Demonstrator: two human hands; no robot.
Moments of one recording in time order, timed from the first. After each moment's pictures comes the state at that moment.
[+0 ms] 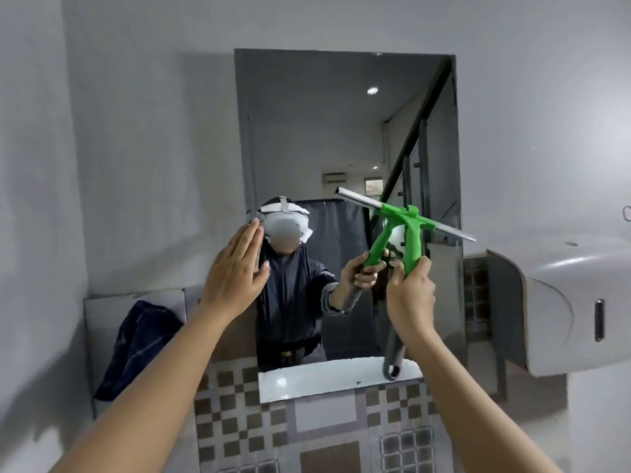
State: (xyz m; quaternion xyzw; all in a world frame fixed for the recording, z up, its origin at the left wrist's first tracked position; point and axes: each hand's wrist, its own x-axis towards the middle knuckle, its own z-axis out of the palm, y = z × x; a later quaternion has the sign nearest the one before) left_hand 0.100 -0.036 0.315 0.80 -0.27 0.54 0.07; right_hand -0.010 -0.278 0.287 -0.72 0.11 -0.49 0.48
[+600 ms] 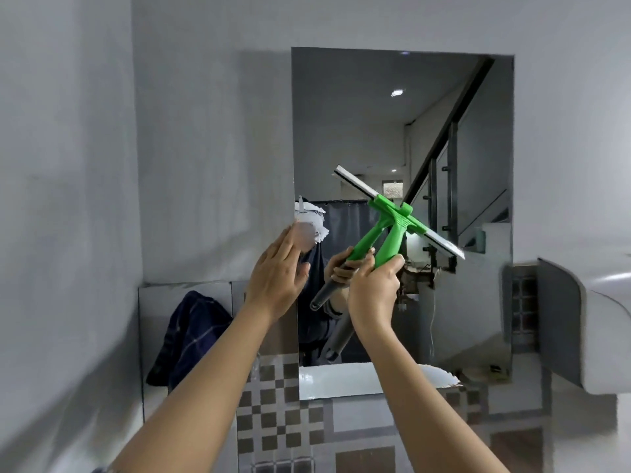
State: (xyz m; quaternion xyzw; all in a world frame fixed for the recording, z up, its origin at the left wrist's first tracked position) left_hand 0.106 -0.022 0.306 0.79 -0.29 0.52 0.10; right_hand 0.012 -0.158 0.307 -0.66 0.08 -0.47 0.58
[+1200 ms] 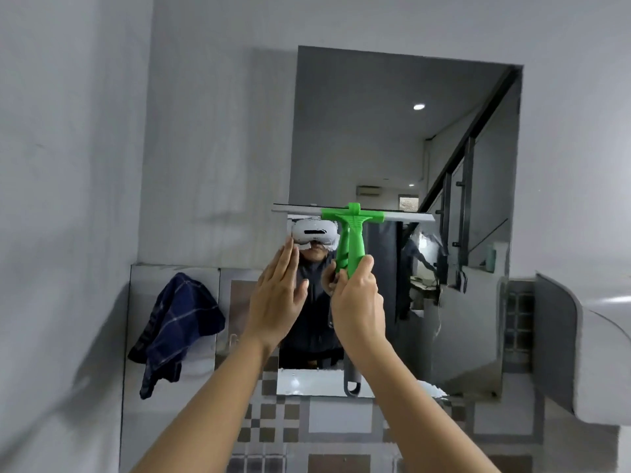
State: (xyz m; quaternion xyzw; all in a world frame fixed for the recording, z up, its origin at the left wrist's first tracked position) left_hand 0.104 -0.054 0.253 0.78 -0.23 0.55 0.18; right_hand 0.006 -0.175 0.281 -0.83 0.03 -0.44 0.34
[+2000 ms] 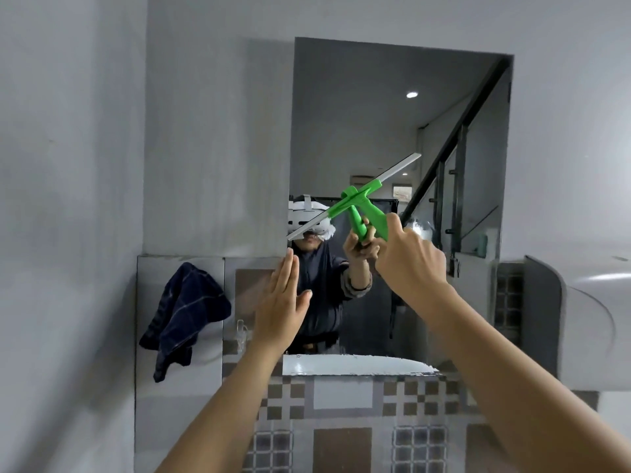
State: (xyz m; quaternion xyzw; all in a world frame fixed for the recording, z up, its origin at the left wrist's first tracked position) left_hand 0.101 -0.053 0.213 0.78 -0.26 0.52 0.22; right_hand -0.033 -0.234 0.327 -0.88 0.03 -0.46 0.07
